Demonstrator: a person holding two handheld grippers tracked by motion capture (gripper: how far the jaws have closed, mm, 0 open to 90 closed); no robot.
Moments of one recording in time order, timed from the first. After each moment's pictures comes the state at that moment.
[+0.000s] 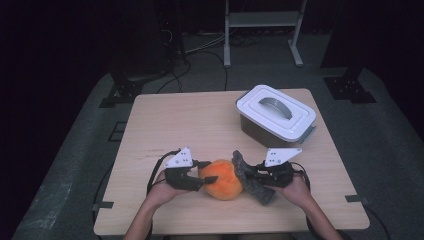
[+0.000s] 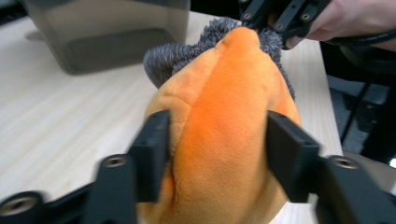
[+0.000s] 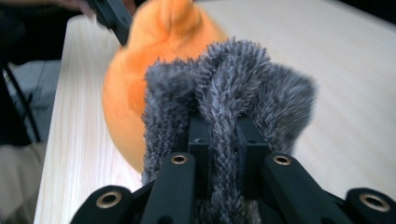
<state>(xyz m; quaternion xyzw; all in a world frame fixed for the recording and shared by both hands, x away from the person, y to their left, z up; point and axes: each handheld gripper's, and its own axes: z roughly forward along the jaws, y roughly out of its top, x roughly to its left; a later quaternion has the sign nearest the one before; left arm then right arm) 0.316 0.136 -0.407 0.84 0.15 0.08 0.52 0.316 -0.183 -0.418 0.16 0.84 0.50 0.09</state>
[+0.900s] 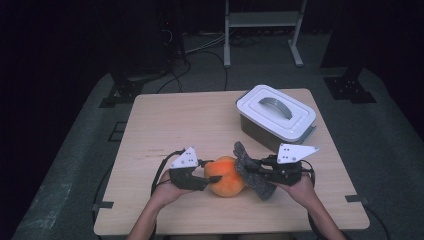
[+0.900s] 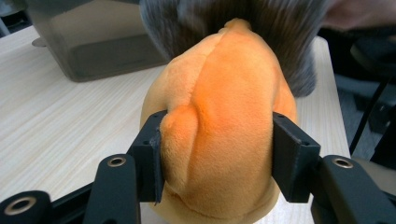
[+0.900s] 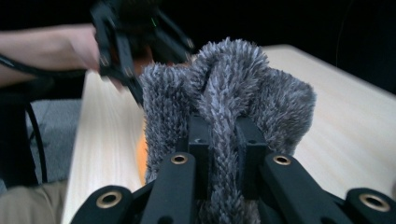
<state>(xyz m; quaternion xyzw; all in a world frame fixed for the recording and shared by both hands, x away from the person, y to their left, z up) 0.313 0.122 -0.406 0.84 0.14 0.08 0.51 0.305 -0.193 -0.389 0.14 0.80 0.57 0.11</state>
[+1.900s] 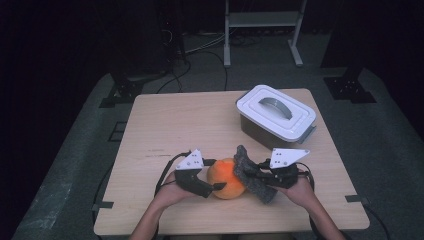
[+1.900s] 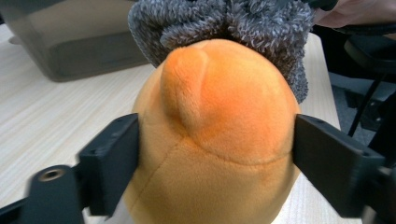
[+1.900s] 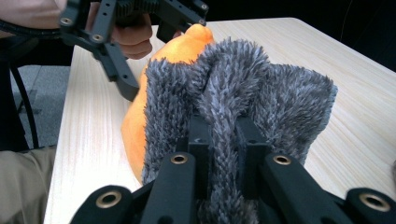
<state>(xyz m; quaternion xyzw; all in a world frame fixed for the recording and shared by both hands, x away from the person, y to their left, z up) 0.316 0.113 -0.418 0.84 0.14 0.07 0.51 0.306 -0.186 -0.403 0.14 0.84 0.51 0.12</state>
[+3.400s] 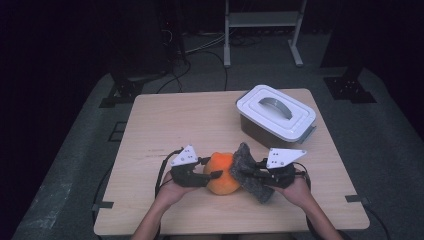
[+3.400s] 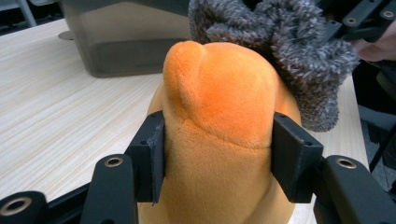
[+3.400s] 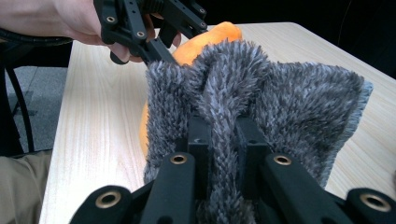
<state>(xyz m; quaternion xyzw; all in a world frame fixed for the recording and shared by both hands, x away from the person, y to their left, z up) 0.320 0.122 -0.418 0.82 0.20 0.09 0.53 0.306 -0.178 -0.403 0.13 0.84 0.52 0.12</state>
